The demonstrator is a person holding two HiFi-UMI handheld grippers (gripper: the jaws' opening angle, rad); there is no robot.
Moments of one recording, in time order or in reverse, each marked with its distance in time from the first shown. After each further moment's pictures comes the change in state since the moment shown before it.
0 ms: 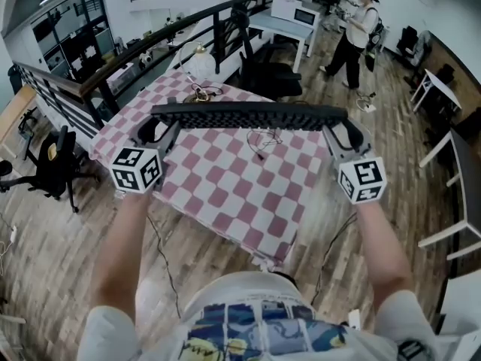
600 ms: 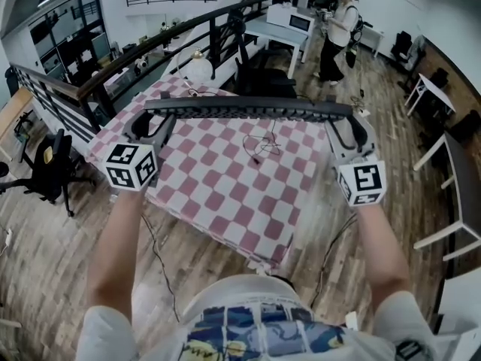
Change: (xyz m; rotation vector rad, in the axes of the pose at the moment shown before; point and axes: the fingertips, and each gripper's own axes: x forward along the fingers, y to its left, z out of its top) left arm -0.007 0.004 0.040 0.050 -0.070 0.015; right arm -0.016 -0.007 0.051 -0.127 -0.053 -0.094
